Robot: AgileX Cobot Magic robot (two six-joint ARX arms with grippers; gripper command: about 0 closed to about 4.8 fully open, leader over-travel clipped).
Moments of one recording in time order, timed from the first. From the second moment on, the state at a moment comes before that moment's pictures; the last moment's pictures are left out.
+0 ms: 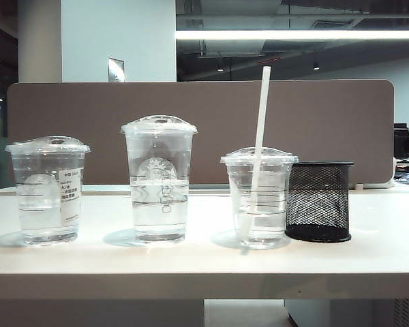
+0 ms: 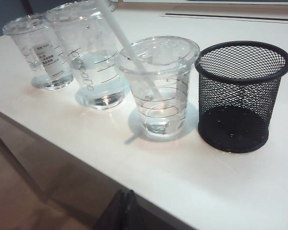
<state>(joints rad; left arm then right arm) 0.03 0.01 0.03 -0.20 0.39 -0.01 0.57 0.00 0.03 -0.23 -0.05 0.10</state>
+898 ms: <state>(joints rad) -0.09 0.01 0.01 -0.17 0.15 0.01 0.57 0.00 0.03 -0.23 -0.05 0.10</state>
